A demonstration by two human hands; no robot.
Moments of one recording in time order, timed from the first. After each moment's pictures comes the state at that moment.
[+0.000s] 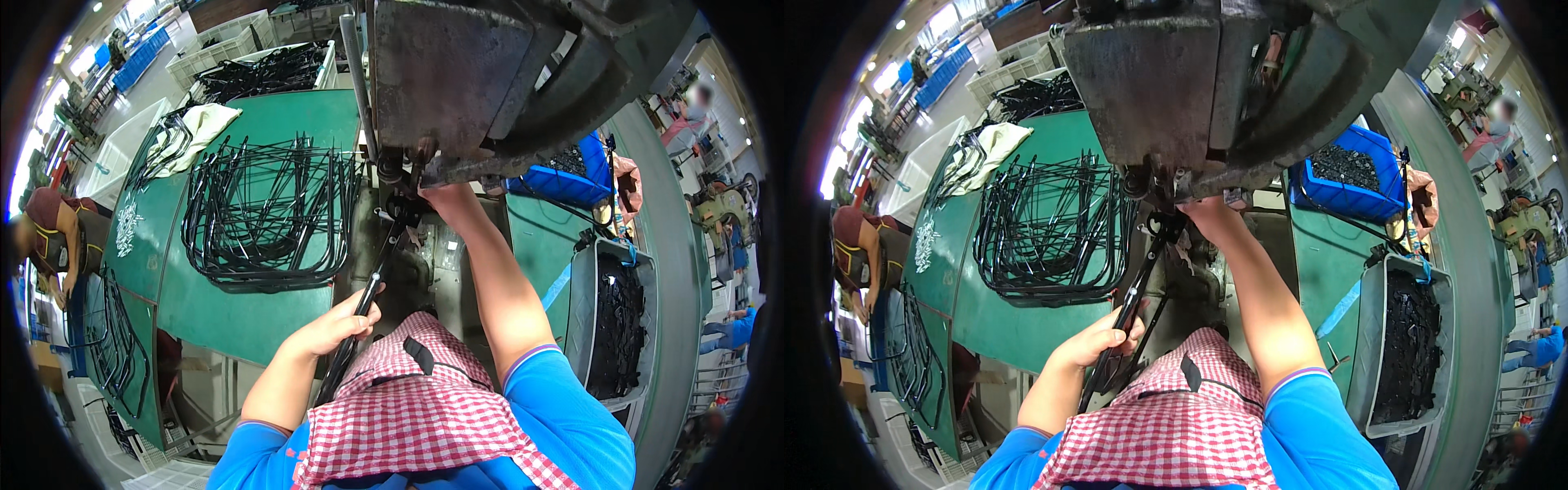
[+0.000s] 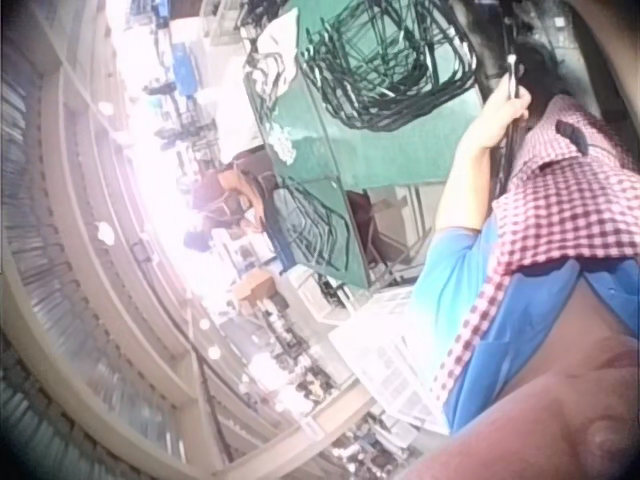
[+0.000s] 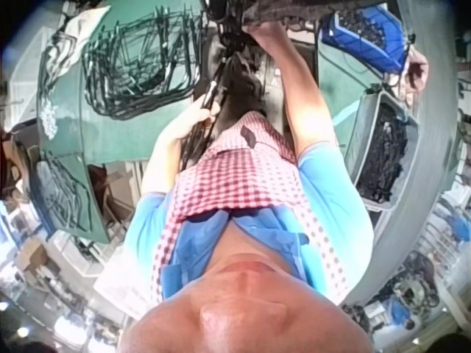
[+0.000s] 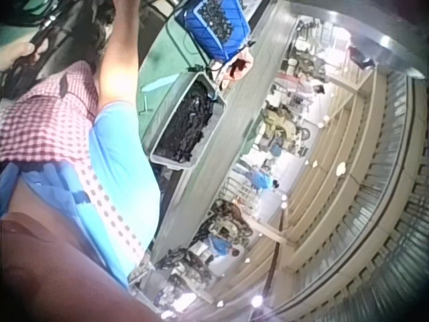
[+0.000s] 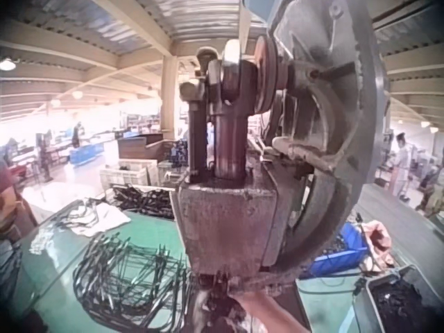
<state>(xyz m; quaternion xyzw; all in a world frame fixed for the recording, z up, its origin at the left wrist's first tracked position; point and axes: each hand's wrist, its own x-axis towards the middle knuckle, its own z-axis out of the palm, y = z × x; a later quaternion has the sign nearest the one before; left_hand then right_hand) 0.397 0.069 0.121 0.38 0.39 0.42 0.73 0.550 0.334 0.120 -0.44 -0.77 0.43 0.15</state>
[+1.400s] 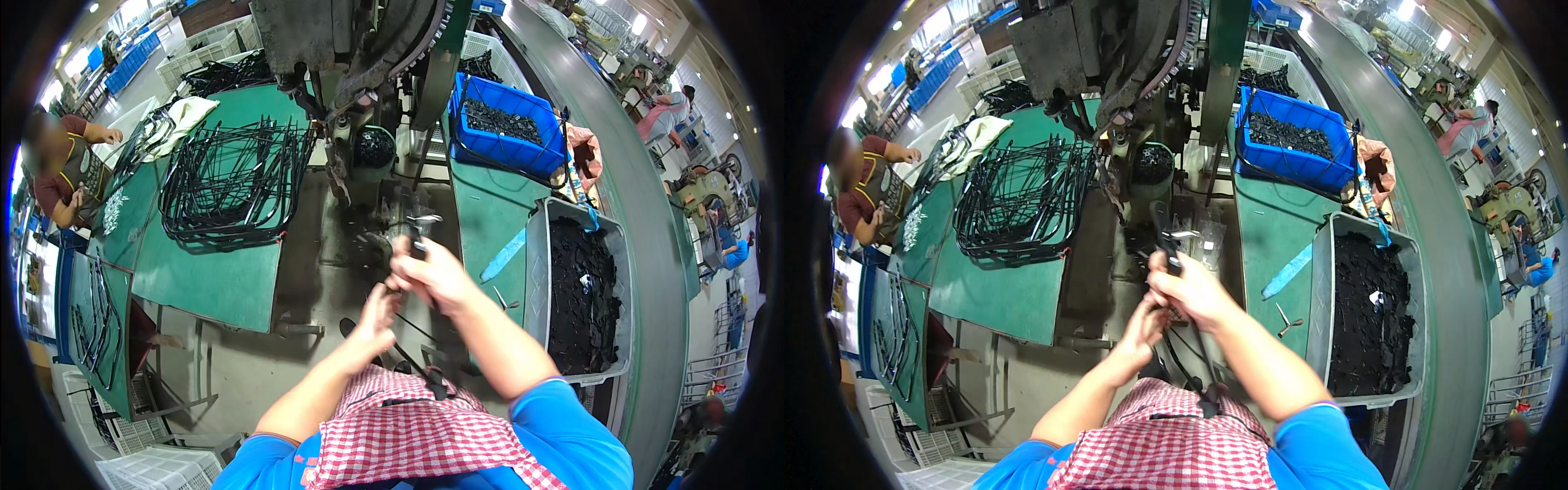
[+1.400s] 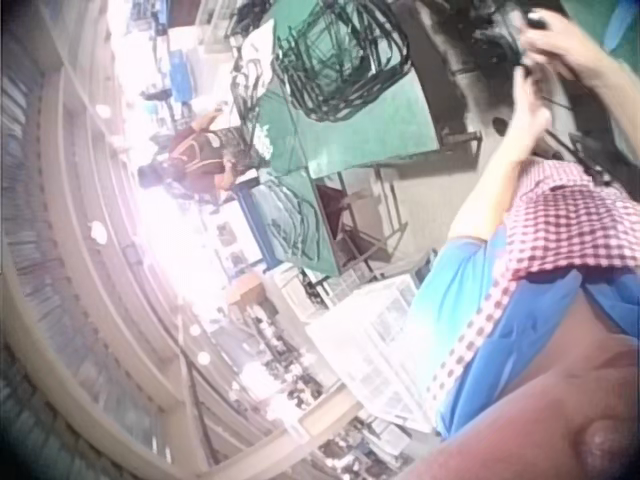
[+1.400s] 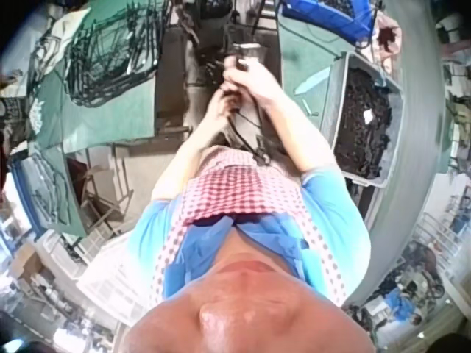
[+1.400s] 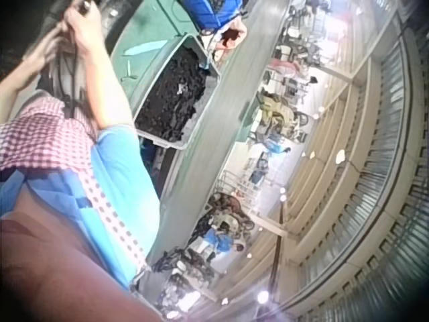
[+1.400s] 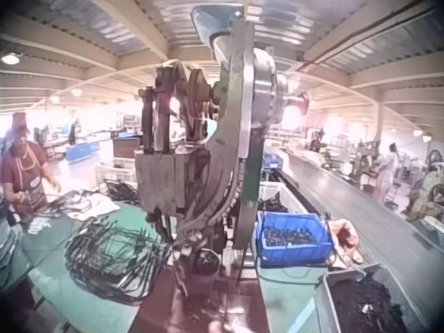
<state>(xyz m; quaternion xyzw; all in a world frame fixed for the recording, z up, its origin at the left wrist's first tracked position) 0.616 0.007 0.050 0.39 0.42 0.54 0.61 0.733 0.153 0.135 -0.18 -0.40 0.86 0.25</state>
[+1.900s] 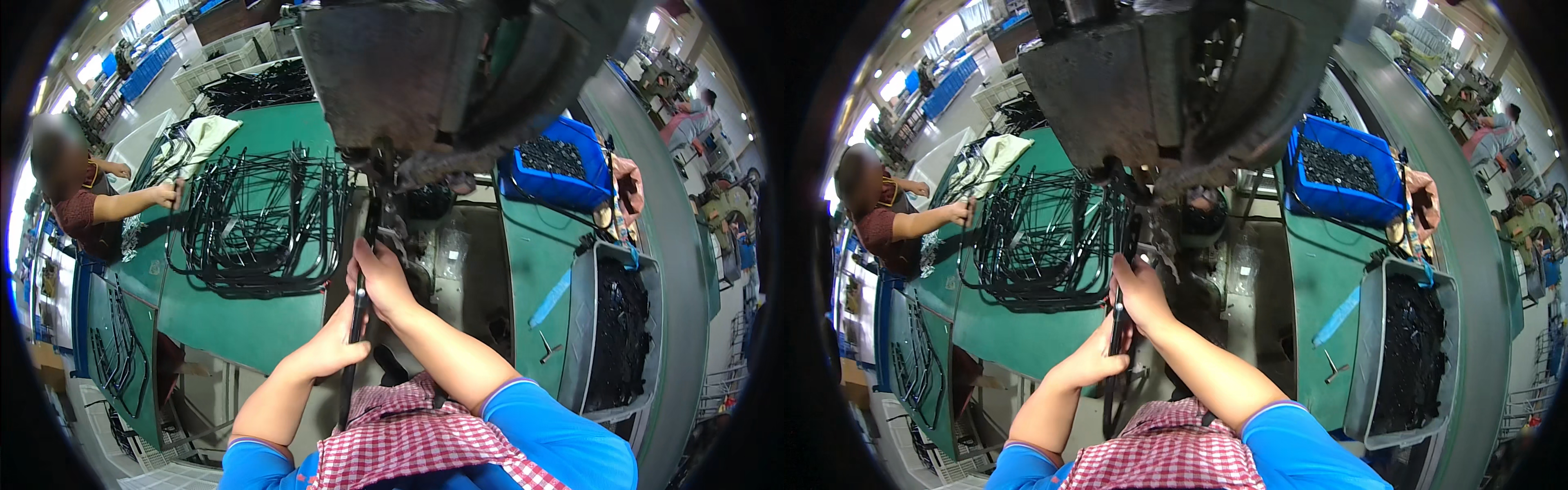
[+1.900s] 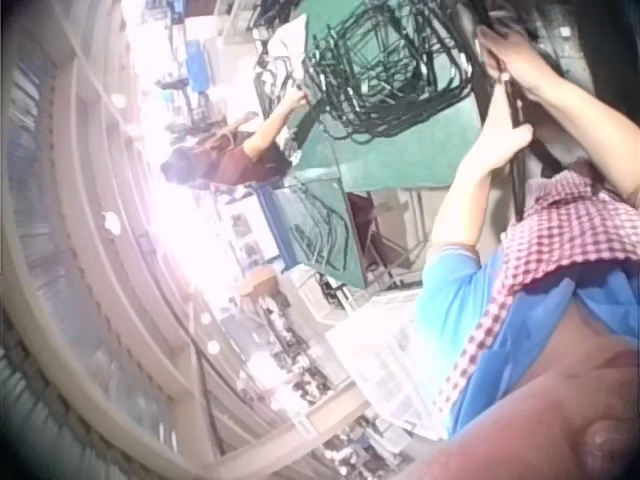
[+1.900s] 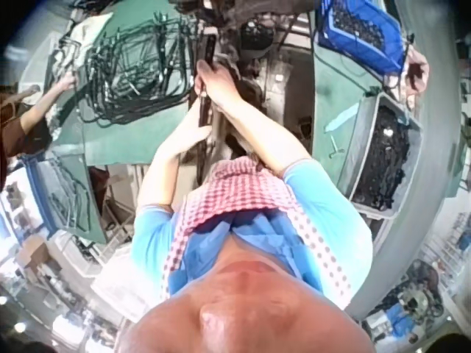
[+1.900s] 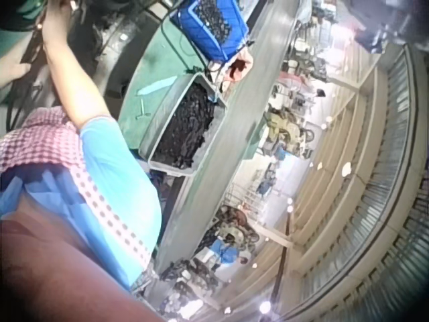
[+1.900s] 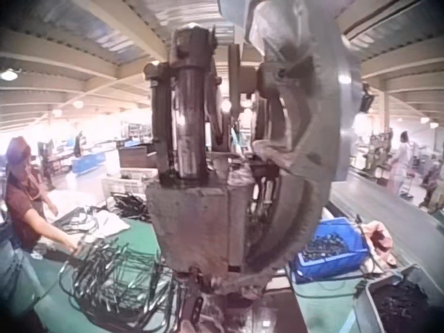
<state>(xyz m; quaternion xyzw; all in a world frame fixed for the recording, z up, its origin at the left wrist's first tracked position) 0.440 0.065 0.126 0.51 0.54 0.41 0.53 0.518 0.183 0.117 -0.27 -0.37 0.83 0.32</state>
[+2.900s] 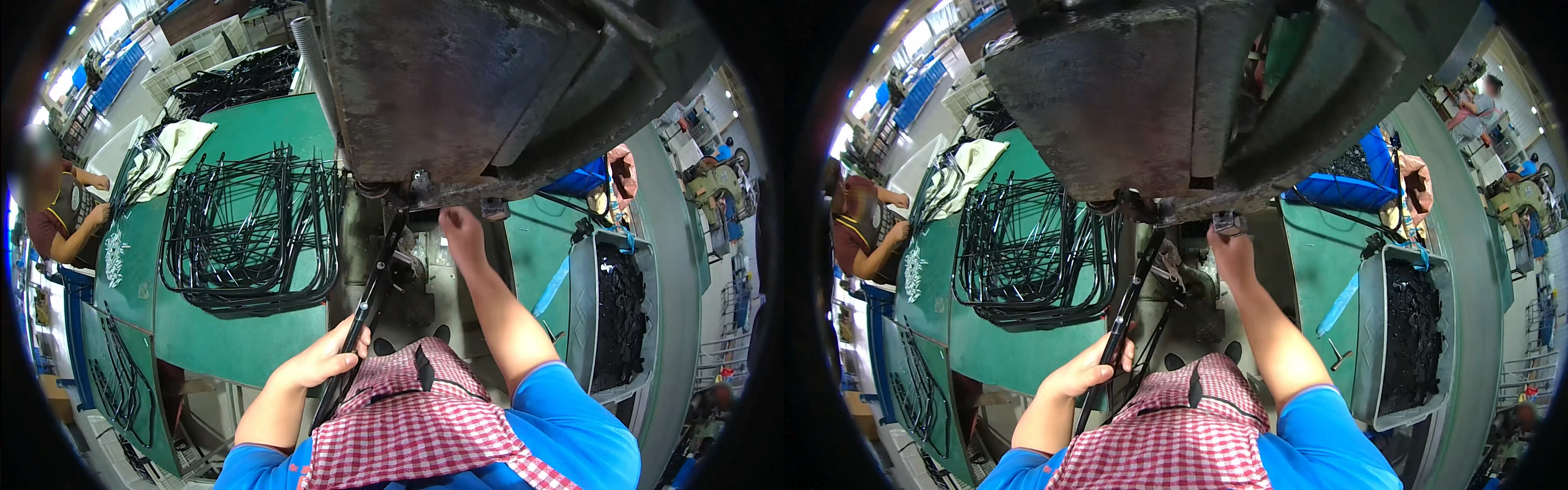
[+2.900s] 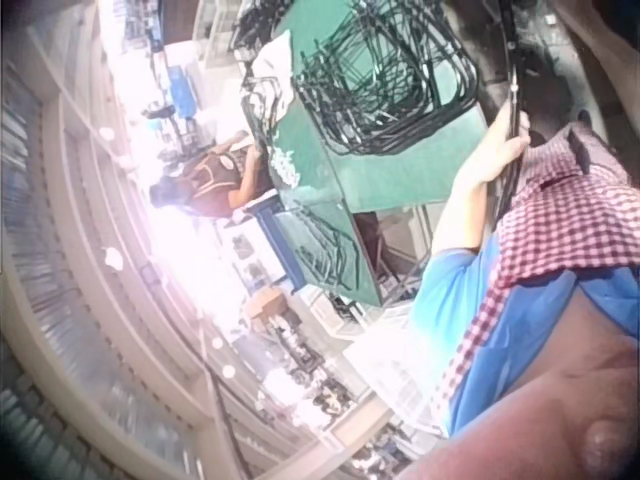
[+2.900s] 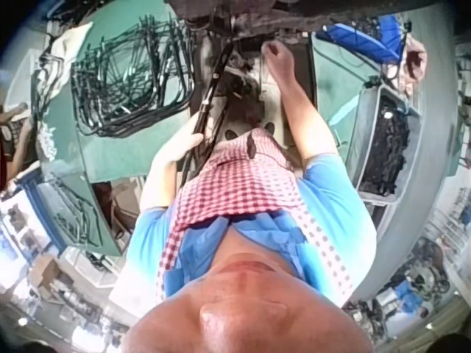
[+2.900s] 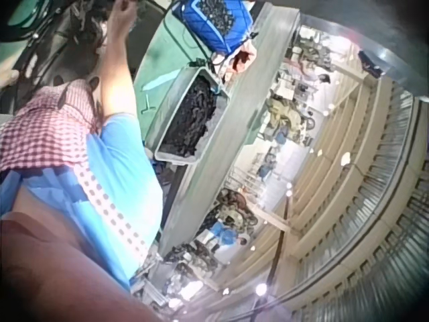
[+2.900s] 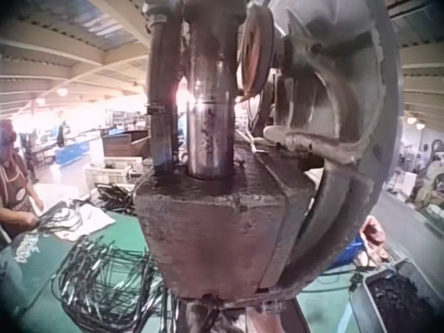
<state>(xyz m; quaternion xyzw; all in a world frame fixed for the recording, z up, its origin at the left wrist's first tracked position) 0.381 0.069 0.107 0.43 0.41 0.39 0.70 0.591 0.320 0.030 -0.52 -0.67 0.38 0.37</state>
